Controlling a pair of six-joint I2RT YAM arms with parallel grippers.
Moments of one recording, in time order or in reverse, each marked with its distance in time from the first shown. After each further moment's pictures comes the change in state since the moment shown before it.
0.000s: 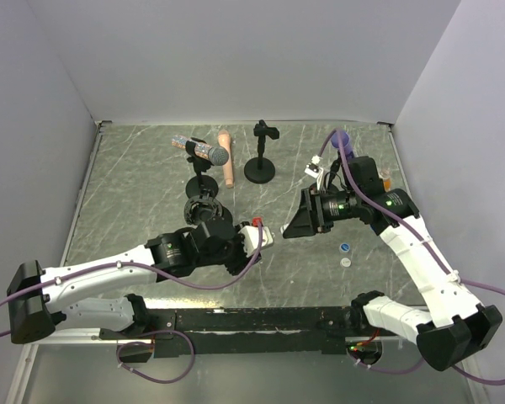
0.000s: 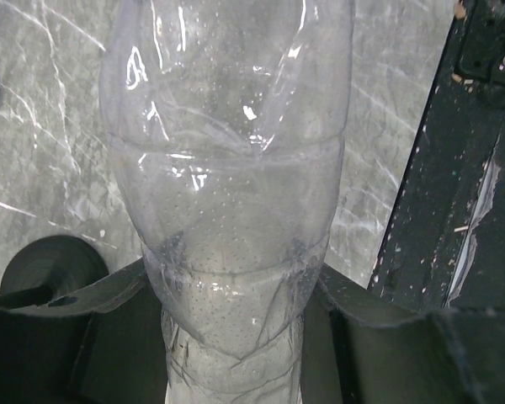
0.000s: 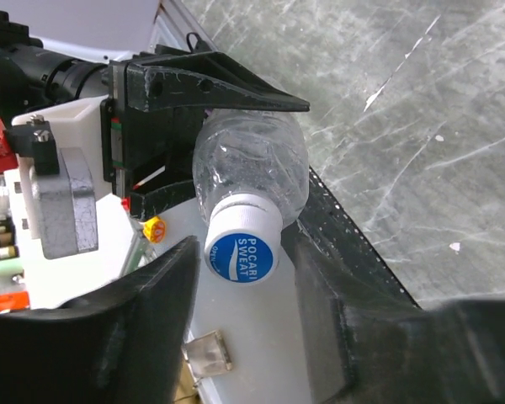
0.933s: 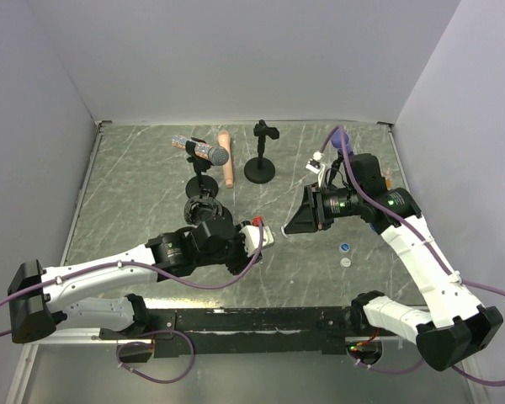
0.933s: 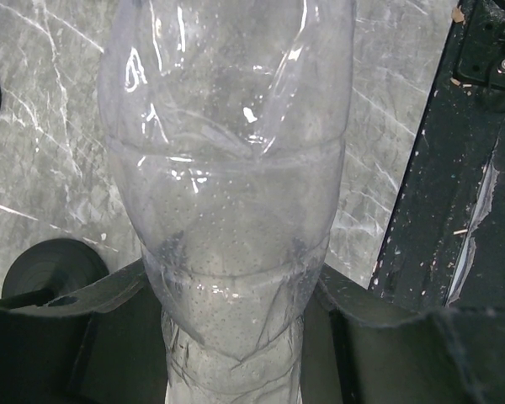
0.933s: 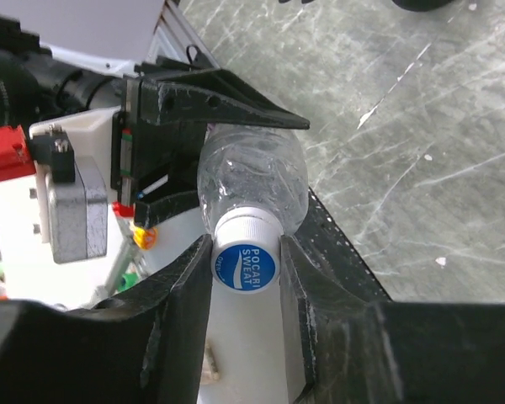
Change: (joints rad) left arm 0.000 0.007 0.011 0.002 0.001 0.000; right arm -0.001 -0.001 0.019 0.032 0.006 -0.008
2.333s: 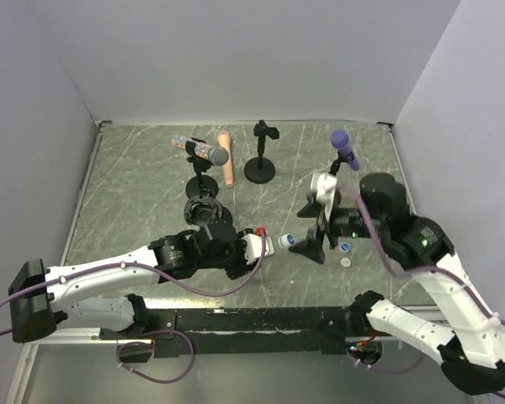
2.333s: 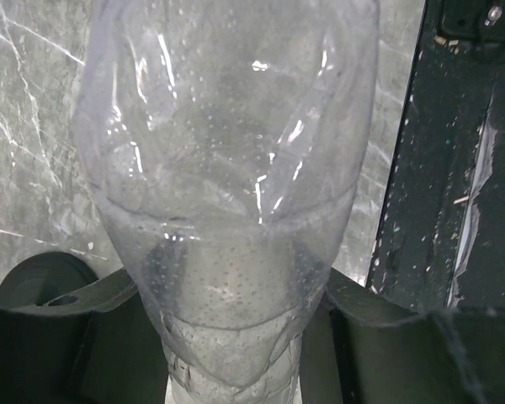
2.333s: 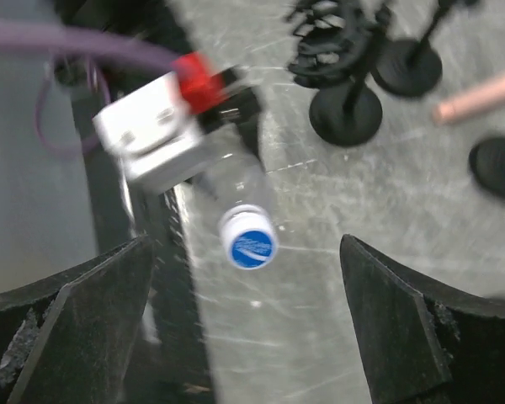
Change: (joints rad) left arm -0.005 0.006 -0.040 0.011 0.067 0.088; right arm 0.265 -0.211 0.037 0.032 0.255 -0.614
